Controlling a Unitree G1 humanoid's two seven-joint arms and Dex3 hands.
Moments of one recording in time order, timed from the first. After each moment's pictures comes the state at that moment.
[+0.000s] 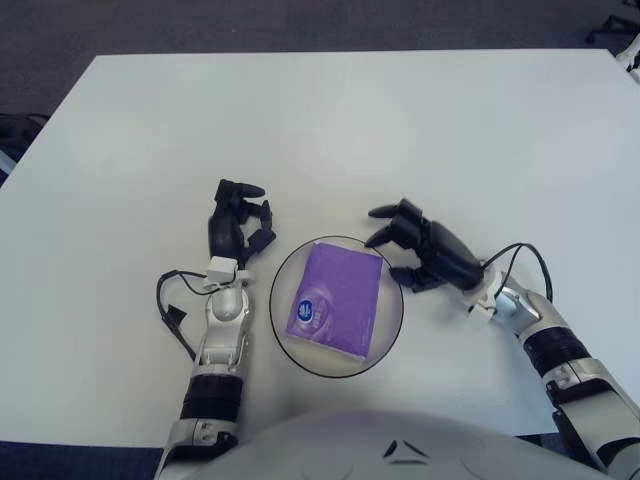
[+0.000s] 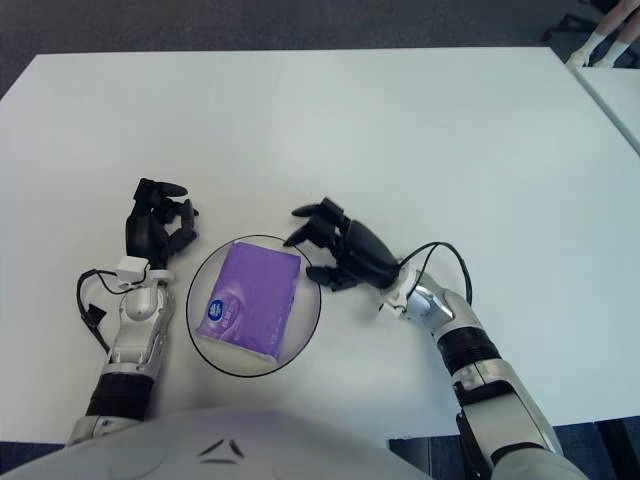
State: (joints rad) left arm 0.01 -0.02 0.04 0.13 0.08 -0.35 0.22; right arm -0.23 -0.41 0.27 0.41 -0.50 -1.18 -0.20
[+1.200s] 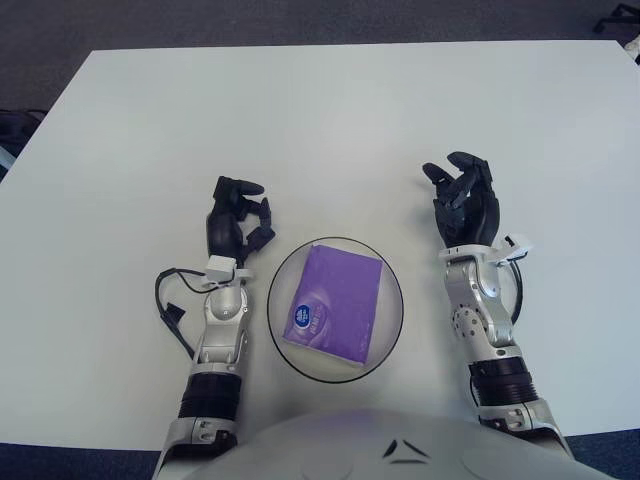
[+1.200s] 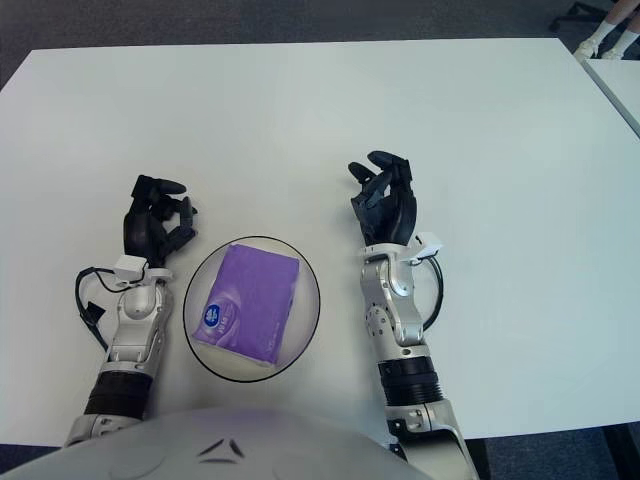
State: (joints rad) left arm 0.03 -0.01 0.05 0.16 0.08 -0.36 0.21; right arm -0.06 0.07 0.05 -0.06 0.62 -0.17 -0.29
